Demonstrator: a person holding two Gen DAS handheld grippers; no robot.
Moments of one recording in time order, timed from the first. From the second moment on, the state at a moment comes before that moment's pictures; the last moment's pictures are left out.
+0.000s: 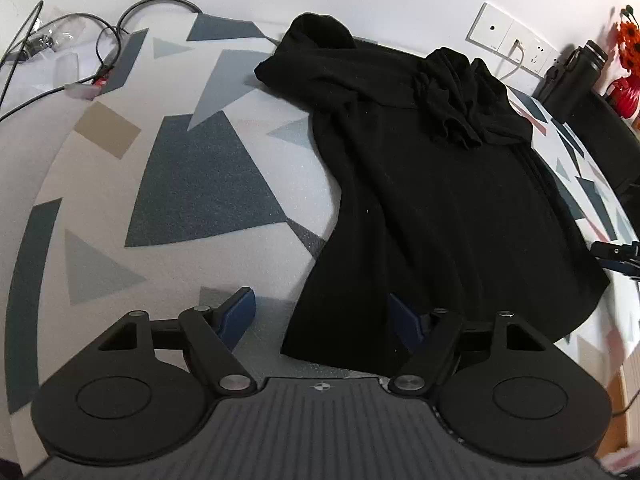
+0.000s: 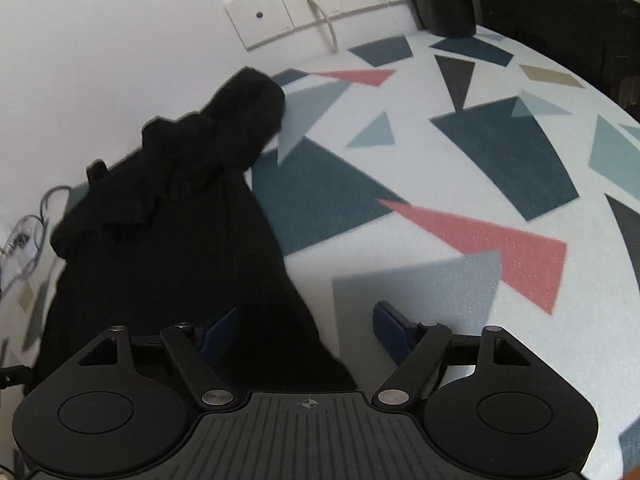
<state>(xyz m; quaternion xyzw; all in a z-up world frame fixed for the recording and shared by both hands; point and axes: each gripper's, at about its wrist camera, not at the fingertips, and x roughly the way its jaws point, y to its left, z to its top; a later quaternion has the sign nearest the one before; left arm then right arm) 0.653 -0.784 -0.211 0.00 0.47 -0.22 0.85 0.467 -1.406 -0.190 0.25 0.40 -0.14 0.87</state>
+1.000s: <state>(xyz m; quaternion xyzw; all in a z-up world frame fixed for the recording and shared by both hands) 0.577 -0.769 -0.208 -0.04 0.55 -0.26 0.79 0.369 -1.391 -0.177 0.26 0.43 -0.25 0.82</state>
